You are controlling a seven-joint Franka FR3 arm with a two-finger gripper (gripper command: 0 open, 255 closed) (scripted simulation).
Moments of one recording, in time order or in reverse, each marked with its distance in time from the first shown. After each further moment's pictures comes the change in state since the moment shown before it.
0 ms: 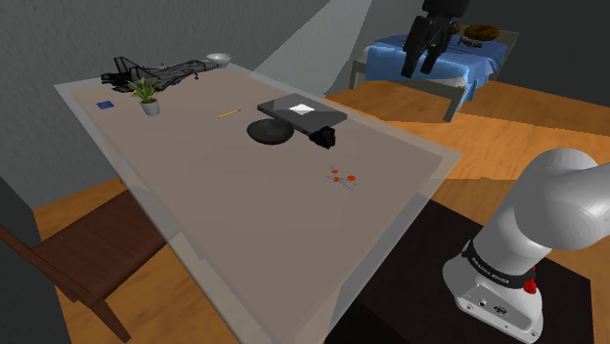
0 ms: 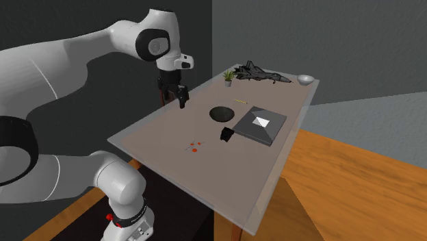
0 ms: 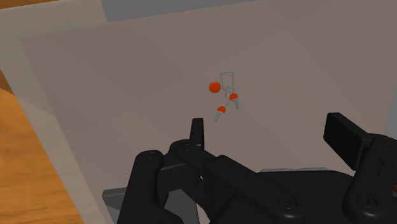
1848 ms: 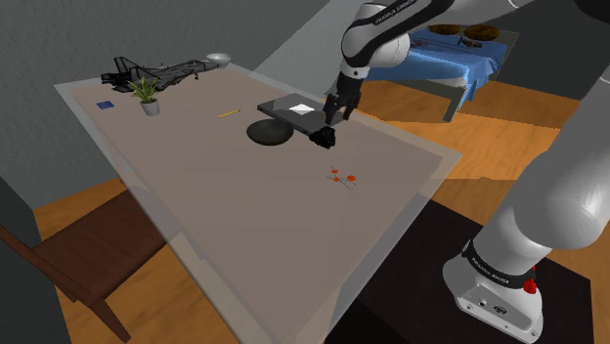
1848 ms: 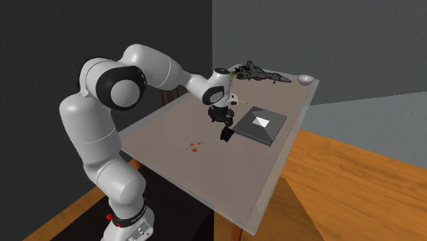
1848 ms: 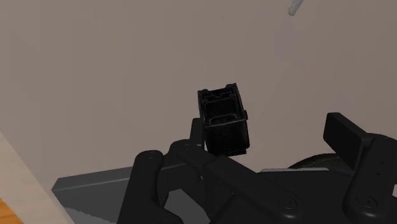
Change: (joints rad) arm -0.002 0.792 -0.138 0.098 0.109 0.742 -0.237
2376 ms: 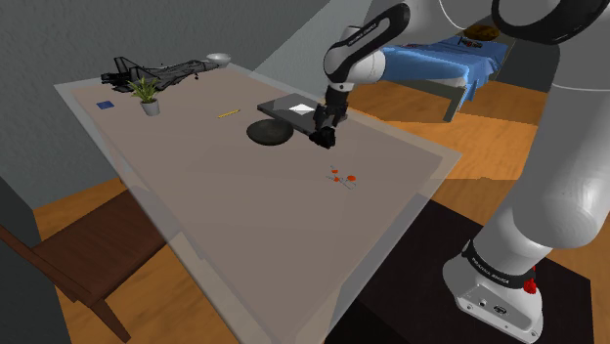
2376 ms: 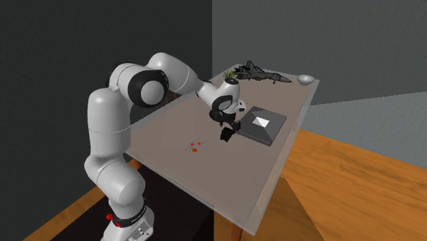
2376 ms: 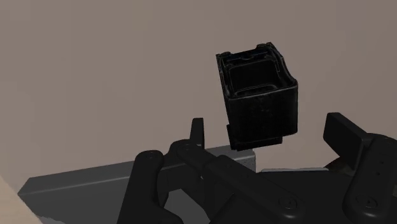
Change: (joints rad) arm -0.027 0.246 0.005 0.159 0.089 0.089 -0.081
